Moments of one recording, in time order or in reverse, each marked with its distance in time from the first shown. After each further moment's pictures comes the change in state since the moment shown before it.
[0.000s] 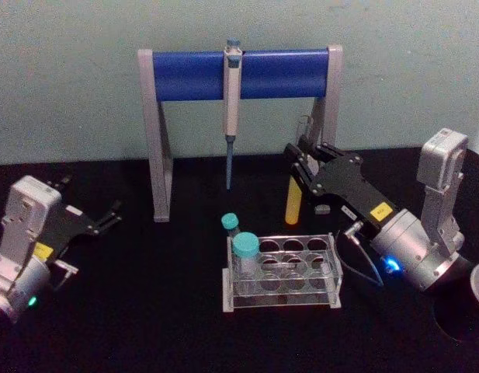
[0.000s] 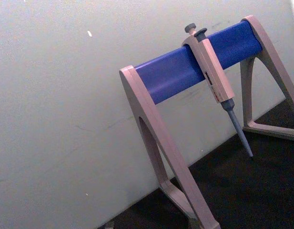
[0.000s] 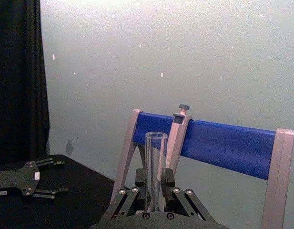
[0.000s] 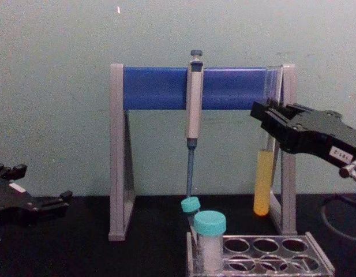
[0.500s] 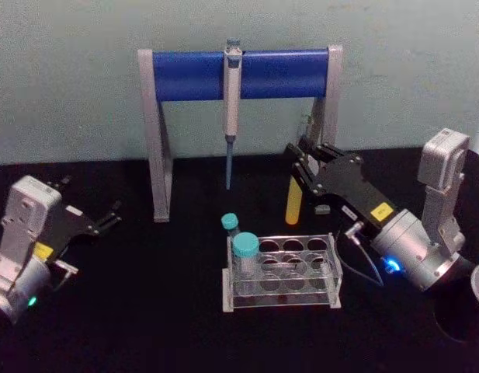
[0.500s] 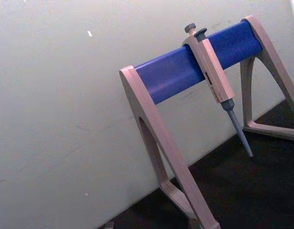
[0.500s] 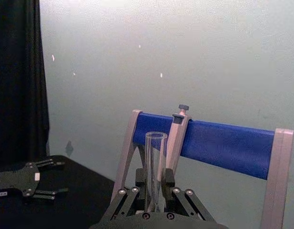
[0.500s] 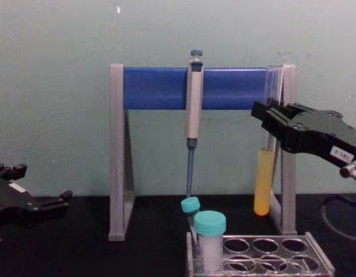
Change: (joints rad) left arm 0.000 0.000 0.000 0.000 0.000 0.000 0.000; right arm -0.004 -0.004 0.006 -0.004 -0.001 0.003 0.002
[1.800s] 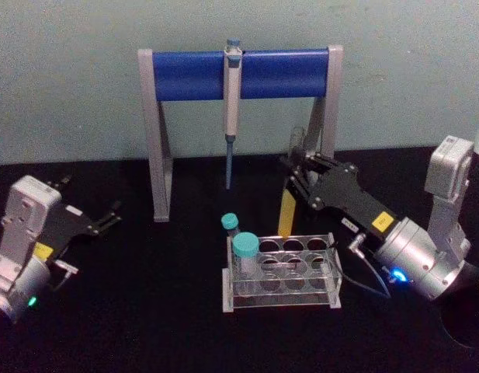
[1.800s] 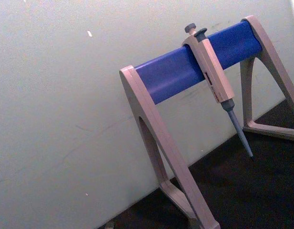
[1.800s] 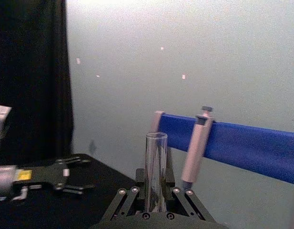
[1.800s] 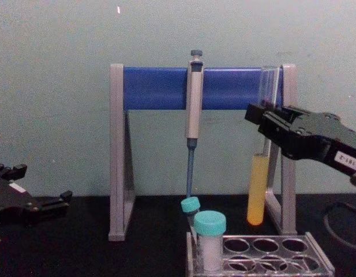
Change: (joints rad) left arm 0.000 0.000 0.000 0.000 0.000 0.000 0.000; right arm -0.015 0.036 -0.014 -0.026 0.057 0.004 0.086
